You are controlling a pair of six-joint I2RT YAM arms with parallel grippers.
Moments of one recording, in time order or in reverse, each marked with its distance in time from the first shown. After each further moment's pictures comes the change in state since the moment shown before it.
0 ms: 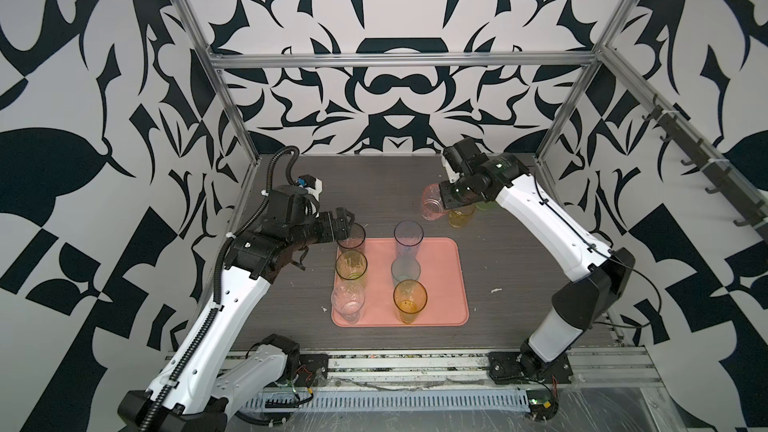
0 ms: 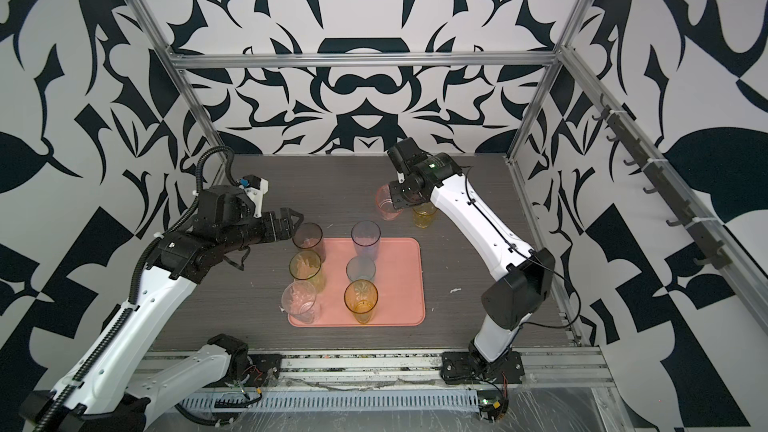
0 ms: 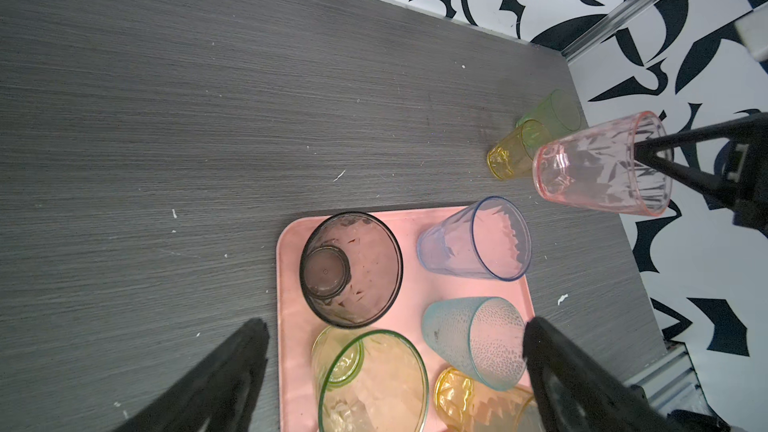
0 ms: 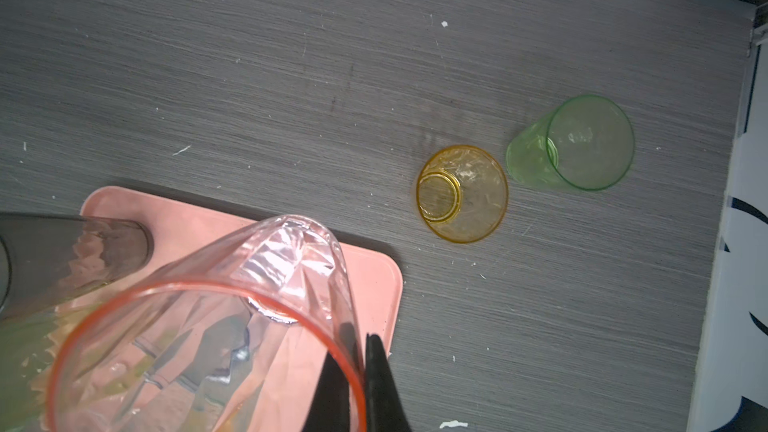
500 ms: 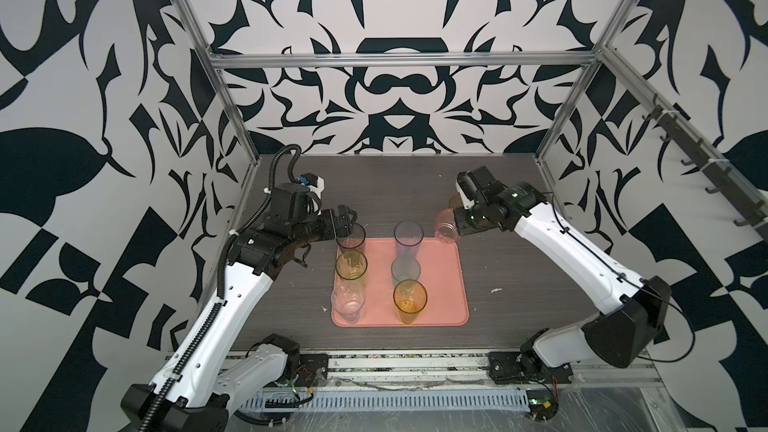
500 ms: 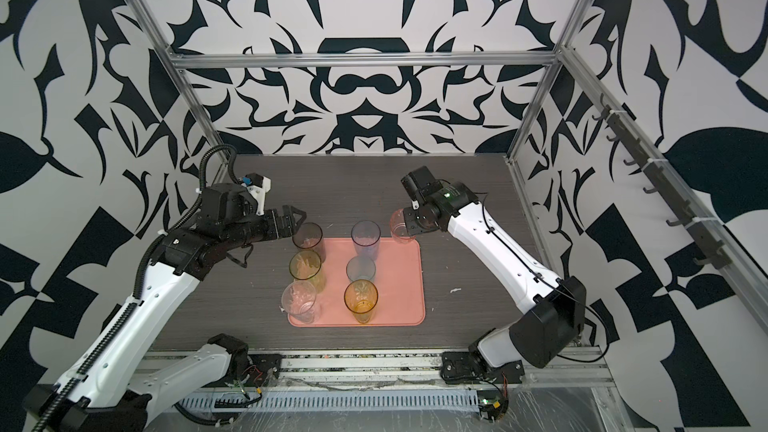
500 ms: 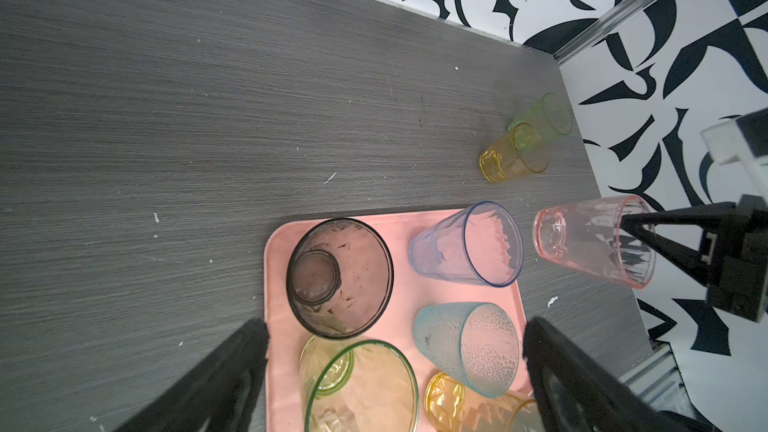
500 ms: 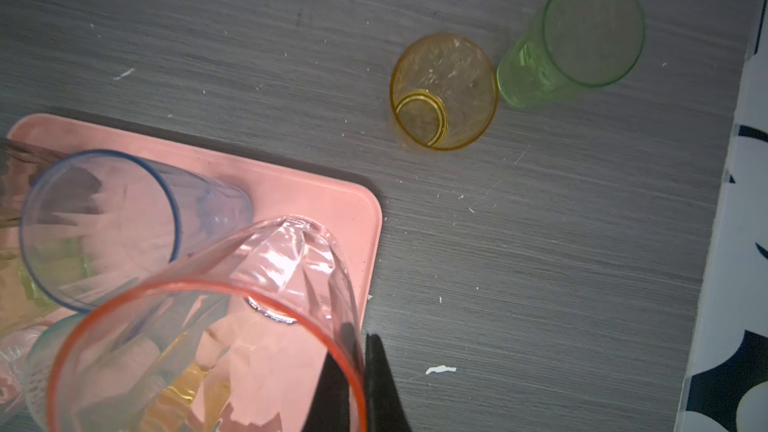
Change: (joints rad) left arm 0.000 0.023 0.000 0.024 0.021 -0.018; right arm 0.000 -0.224 -0.375 0.090 0.008 0.030
